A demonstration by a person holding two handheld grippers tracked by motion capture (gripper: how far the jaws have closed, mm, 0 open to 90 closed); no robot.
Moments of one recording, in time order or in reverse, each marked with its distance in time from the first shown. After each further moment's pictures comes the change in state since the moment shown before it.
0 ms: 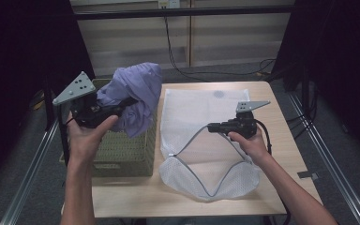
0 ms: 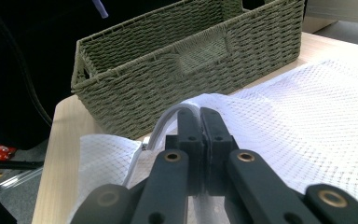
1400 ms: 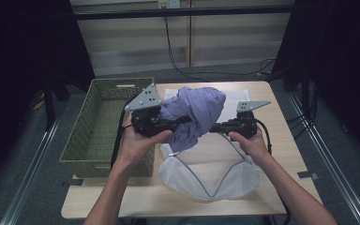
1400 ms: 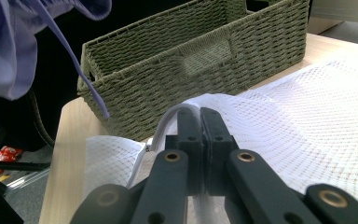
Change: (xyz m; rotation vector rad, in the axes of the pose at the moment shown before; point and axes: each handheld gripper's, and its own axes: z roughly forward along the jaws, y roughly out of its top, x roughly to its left) left arm -0.065 -0.013 0.091 0.076 -0.262 0.031; right arm 0.000 0.000 -0.001 -0.010 0.018 0.009
